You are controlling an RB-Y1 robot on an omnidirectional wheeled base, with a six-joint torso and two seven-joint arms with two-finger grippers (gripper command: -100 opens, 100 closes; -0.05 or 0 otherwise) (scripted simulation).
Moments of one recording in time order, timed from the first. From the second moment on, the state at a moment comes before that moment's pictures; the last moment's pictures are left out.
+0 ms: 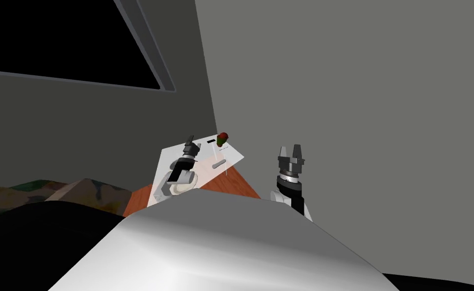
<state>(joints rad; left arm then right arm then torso) 0.32 0.19 0.21 -2.11 0.02 -0.09 0.26 0.47 -0.03 0.06 -2.24 0.02 -0.59 -0.03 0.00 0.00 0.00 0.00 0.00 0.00</state>
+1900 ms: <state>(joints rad) 0.05 0.27 0.39 -1.68 0.11 0.40 0.41 0.47 -0.03 0.06 -2.24 0.02 -0.59 -0.03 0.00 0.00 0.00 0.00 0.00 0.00</state>
